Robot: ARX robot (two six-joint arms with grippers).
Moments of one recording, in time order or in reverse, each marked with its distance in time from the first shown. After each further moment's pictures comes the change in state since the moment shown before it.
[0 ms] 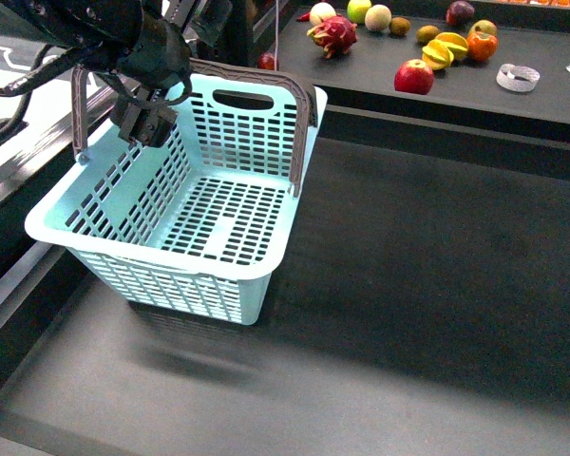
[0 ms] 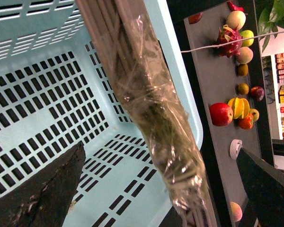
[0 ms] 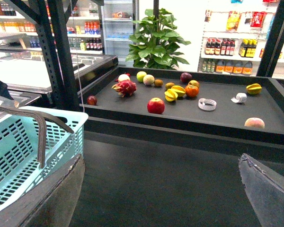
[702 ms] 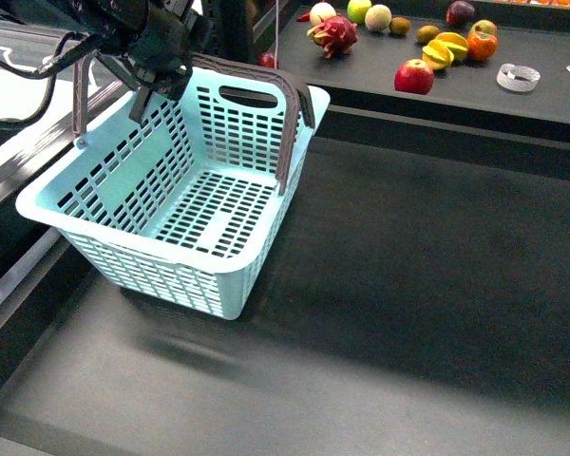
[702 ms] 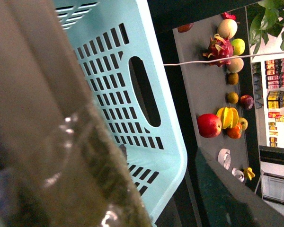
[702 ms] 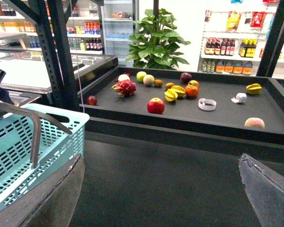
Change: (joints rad) left arm 0.042 0.154 0.253 -0.070 0.043 -0.002; right arm 0.000 0.000 0.000 0.000 0.000 0.000
